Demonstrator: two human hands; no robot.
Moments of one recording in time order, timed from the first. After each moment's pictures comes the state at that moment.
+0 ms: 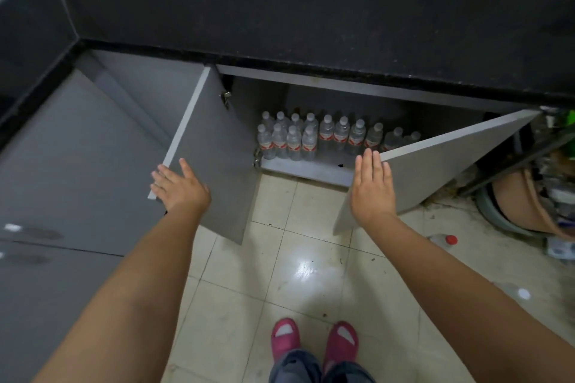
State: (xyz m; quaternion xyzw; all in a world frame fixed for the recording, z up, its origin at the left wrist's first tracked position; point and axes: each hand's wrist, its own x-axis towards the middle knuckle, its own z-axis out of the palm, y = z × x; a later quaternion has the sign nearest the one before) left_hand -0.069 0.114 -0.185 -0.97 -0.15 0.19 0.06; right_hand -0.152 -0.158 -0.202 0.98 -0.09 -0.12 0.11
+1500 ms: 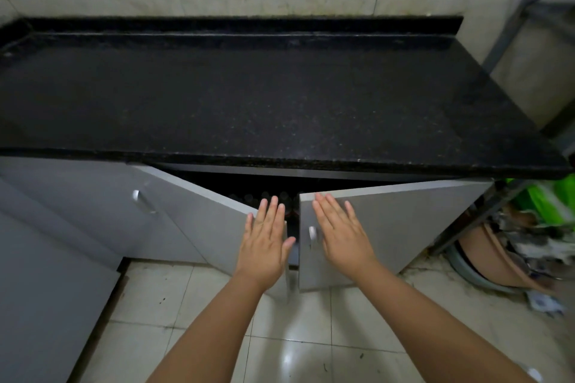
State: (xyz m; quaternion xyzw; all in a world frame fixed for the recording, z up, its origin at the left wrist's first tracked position) left_hand -0.003 -0.078 -0.242 -0.95 0.30 0.02 -0.07; right_hand -0.055 -0.236 -0.245 0.99 -0.06 0.10 0.00
